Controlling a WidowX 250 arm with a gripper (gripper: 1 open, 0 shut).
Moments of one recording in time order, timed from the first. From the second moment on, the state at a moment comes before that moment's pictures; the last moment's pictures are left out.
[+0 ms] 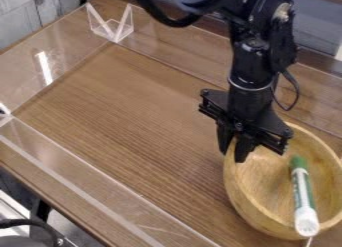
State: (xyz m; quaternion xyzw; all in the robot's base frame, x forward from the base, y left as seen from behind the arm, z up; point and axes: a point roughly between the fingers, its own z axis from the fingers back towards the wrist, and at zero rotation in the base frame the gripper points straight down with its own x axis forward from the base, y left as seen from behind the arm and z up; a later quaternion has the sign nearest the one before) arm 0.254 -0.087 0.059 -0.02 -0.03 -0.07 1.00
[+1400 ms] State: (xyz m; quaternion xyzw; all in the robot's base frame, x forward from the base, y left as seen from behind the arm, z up) arm 0.252 -0.054 0.095 0.00 -0.05 -0.07 1.00
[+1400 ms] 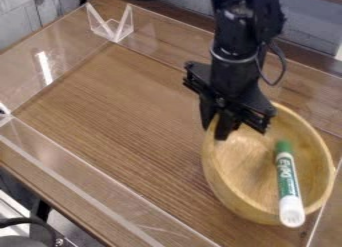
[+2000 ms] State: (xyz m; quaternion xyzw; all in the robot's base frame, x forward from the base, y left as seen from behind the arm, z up) arm 0.250 -0.037 0.106 0.01 -0.06 -0.07 1.00
